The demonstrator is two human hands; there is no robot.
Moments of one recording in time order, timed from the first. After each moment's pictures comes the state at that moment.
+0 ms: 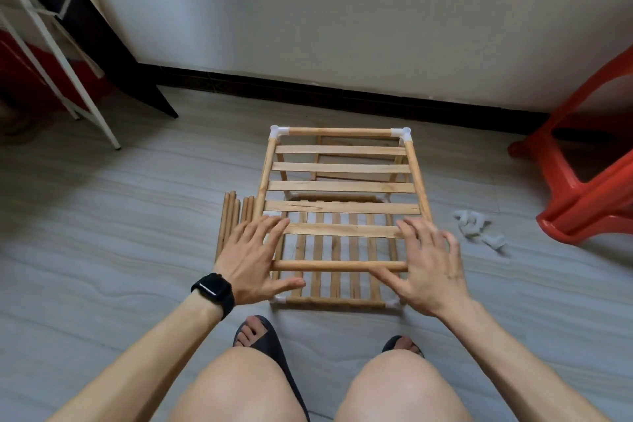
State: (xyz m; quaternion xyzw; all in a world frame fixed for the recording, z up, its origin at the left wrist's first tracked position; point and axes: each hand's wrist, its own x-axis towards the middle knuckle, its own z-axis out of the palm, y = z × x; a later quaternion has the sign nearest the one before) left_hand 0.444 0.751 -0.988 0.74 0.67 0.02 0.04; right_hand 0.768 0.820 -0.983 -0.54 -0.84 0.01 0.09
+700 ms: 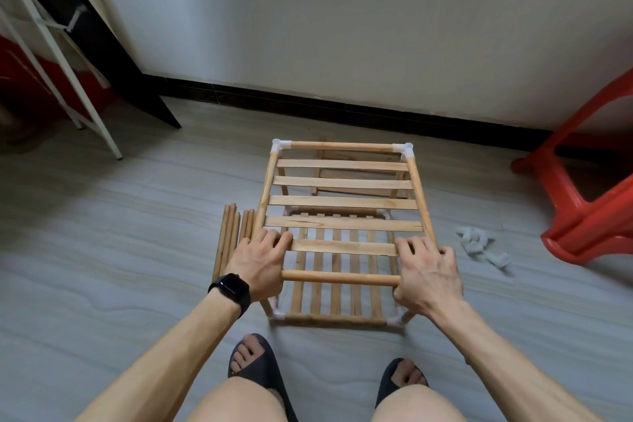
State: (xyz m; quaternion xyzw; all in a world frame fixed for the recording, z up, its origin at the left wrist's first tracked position) left_hand 0.457 0.784 -0.982 0.72 0.69 -0.05 0.04; right_hand 0.750 0.846 -0.971 -0.56 -0.83 0.01 -0.07
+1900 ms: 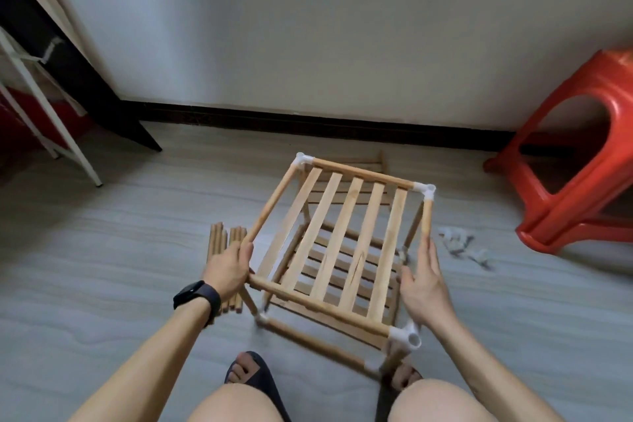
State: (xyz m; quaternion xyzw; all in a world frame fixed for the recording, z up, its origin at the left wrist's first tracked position) left_hand 0.427 0.789 -0.978 0.47 0.82 0.18 0.29; right_hand 0.763 0.819 -0.978 -0.70 -0.62 0.31 0.19
